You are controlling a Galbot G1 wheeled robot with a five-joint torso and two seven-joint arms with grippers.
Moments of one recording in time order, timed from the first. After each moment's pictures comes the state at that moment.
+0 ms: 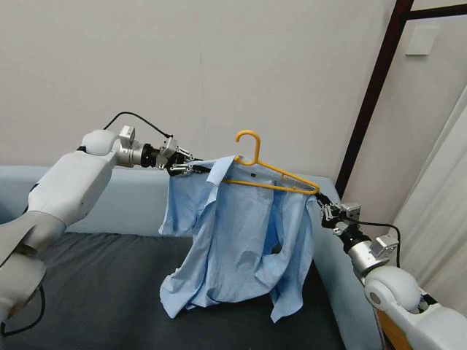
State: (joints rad) left arm -0.29 -1.01 0.31 -0.76 -0.66 -0.24 1.53; right arm -0.87 0.70 0.13 1.79 0.76 0.18 0.11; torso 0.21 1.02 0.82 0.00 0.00
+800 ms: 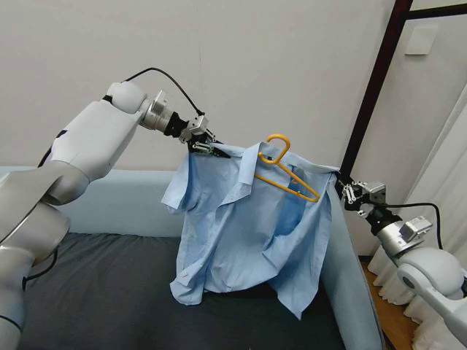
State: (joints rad) left arm -0.50 -1.18 0.46 -0.62 -0.45 -0.31 1.53; right arm -0.87 0.56 0.25 1.90 0.64 0.20 0.04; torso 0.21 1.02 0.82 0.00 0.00
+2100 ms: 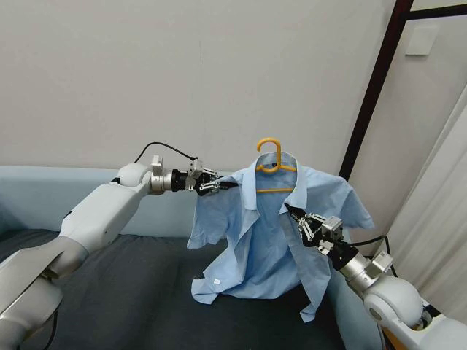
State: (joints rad) left arm -0.09 -1.07 0.38 -0.87 -0.77 -0.26 1.27; right arm -0.93 0.71 0.11 1.89 0.68 0.31 -0.21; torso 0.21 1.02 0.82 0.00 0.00
